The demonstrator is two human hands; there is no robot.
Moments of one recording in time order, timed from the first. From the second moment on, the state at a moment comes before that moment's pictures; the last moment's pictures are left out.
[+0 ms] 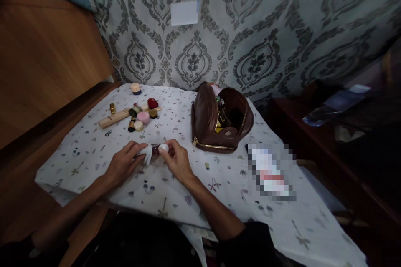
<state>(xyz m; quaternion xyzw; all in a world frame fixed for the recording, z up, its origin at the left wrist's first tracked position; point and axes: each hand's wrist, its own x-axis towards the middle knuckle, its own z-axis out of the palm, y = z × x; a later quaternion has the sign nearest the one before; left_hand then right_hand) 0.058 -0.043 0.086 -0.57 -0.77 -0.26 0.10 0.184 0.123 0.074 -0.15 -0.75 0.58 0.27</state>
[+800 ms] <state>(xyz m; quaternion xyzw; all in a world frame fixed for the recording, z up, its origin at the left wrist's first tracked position) 0.056 -0.029 0.097 -0.57 -0.76 -0.30 0.07 0.180 0.130 0.067 -0.13 -0.76 0.56 0.31</state>
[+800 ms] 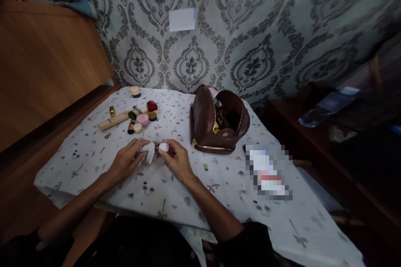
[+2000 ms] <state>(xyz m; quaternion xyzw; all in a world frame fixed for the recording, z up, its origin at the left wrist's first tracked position) 0.055 -0.011 0.093 -0.55 -0.80 -0.25 0.03 0.184 0.128 0.070 -0.14 -0.75 0.58 0.29</state>
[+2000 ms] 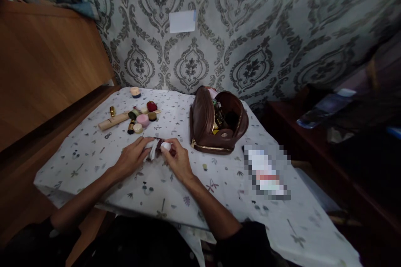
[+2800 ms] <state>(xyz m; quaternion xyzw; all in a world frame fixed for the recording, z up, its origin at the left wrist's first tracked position) 0.032 -0.005 0.074 -0.52 -0.81 -0.27 0.00 0.187 0.134 0.075 -0.21 -0.79 0.48 0.32</state>
